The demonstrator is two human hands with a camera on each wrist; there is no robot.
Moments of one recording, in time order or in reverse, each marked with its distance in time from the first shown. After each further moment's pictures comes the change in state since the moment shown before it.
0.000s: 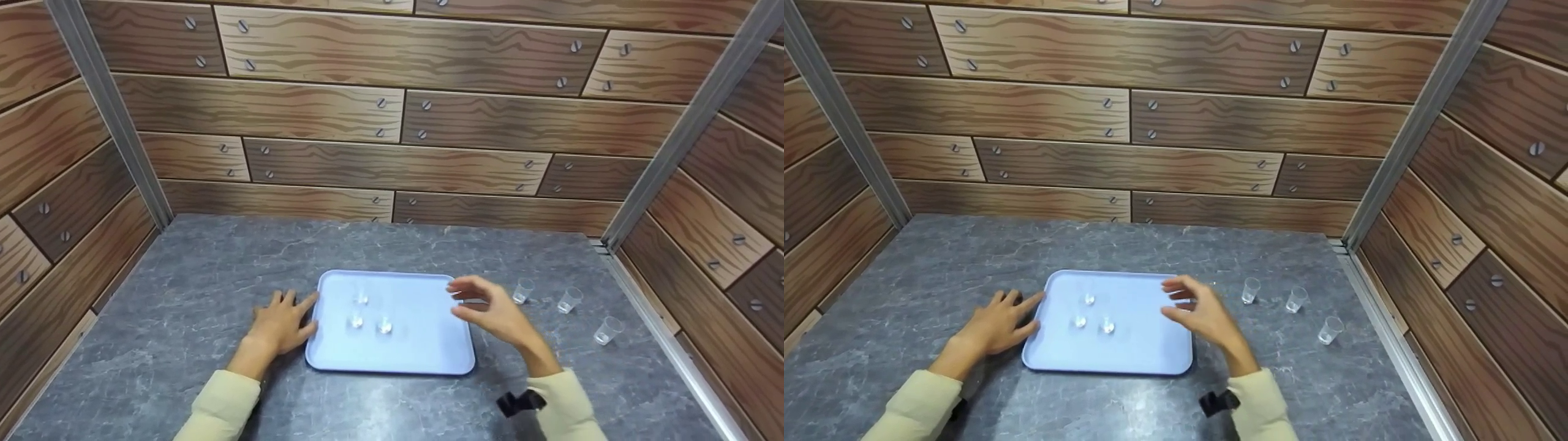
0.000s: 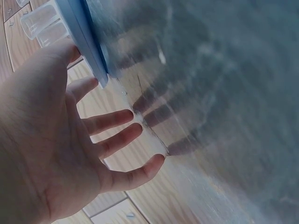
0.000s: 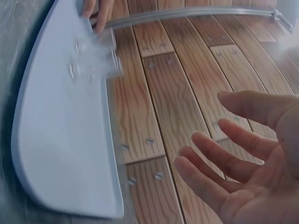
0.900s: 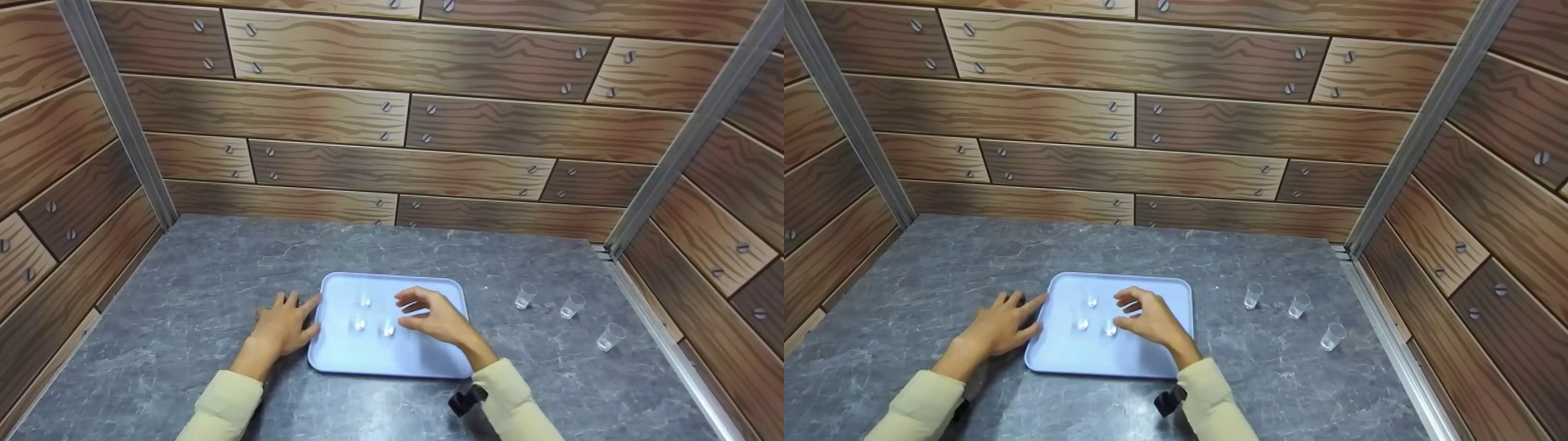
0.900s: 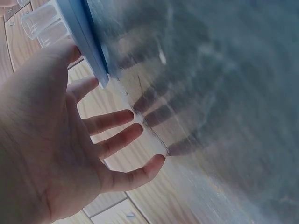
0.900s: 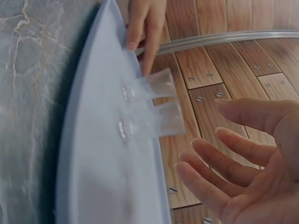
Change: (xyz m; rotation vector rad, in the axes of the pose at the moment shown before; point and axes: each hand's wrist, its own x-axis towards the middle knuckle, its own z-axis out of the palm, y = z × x) left_hand 0.000 0.002 -0.001 -0.006 0.010 -0.003; right_hand 0.049 0.009 0.078 0.003 -0.146 0.062
